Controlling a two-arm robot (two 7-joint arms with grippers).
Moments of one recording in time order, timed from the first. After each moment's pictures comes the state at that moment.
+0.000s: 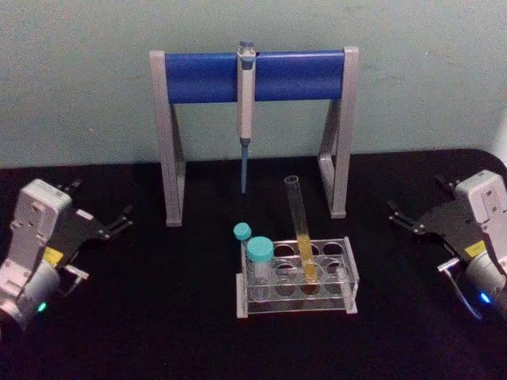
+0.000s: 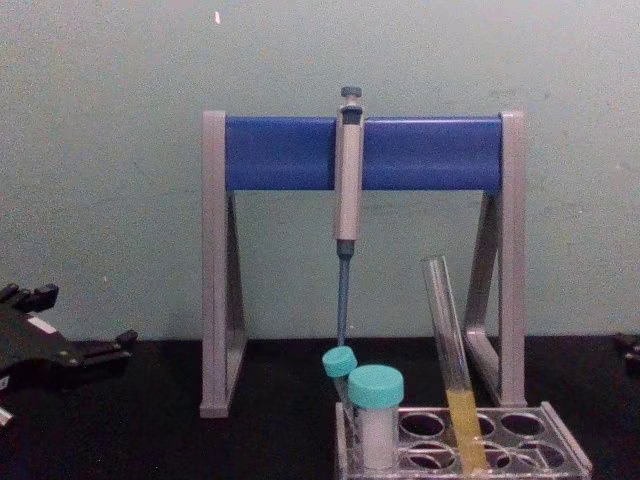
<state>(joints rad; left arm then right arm) -0.20 0.60 0.45 -1.41 -0.25 -0.12 0.03 0.20 0.60 -0.45 -1.42 0.25 -0.12 -0.03</state>
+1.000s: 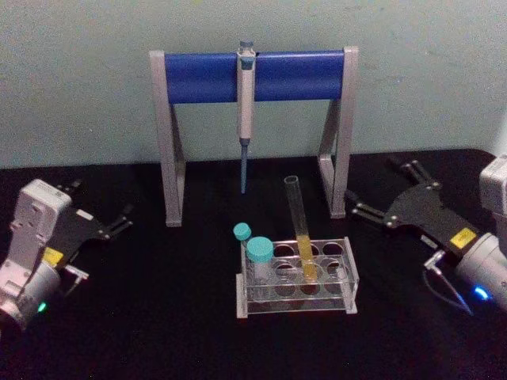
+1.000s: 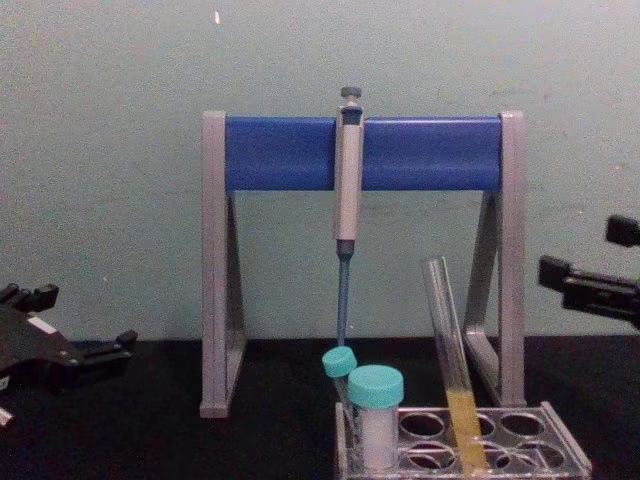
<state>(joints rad) -0.20 0.60 0.45 -1.41 -0.25 -0.12 0.03 0.14 0.62 -0.38 -1.58 0.42 -0.21 0.29</state>
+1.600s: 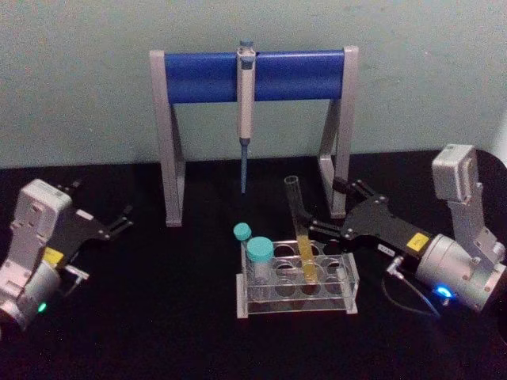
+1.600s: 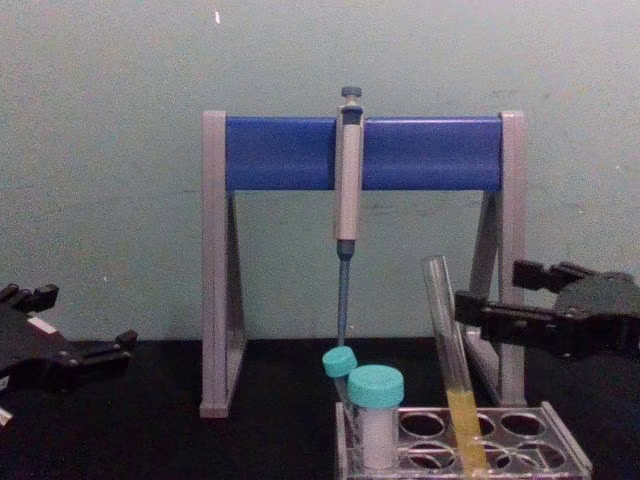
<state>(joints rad) -0.20 0.60 0.45 -1.41 -0.25 -0.12 0.03 0.23 0.54 -0.43 -1.51 0.51 -0.05 0.48</state>
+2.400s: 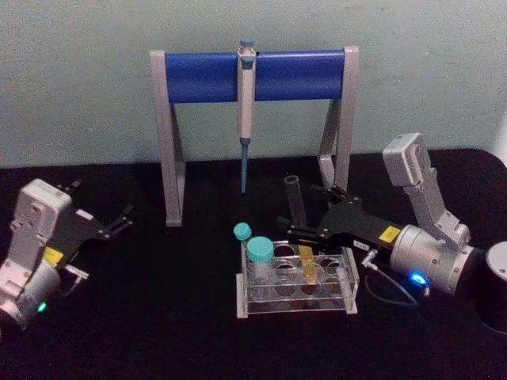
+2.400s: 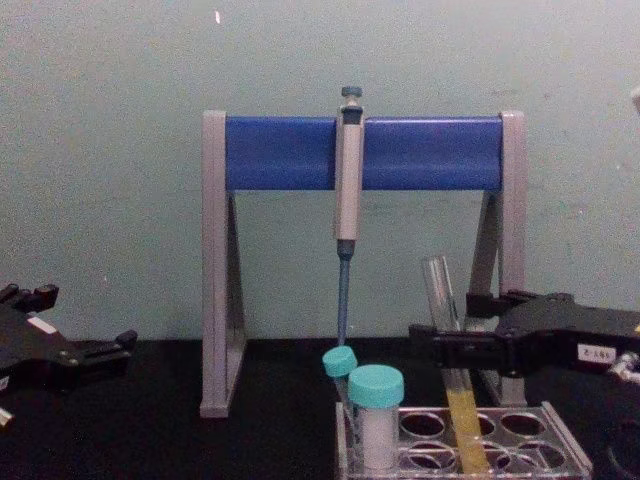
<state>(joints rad) -0.20 0.60 0.45 -1.41 -0.25 -0.12 0.03 0.33 0.48 -0.47 -1.45 0.43 0.11 0.50</state>
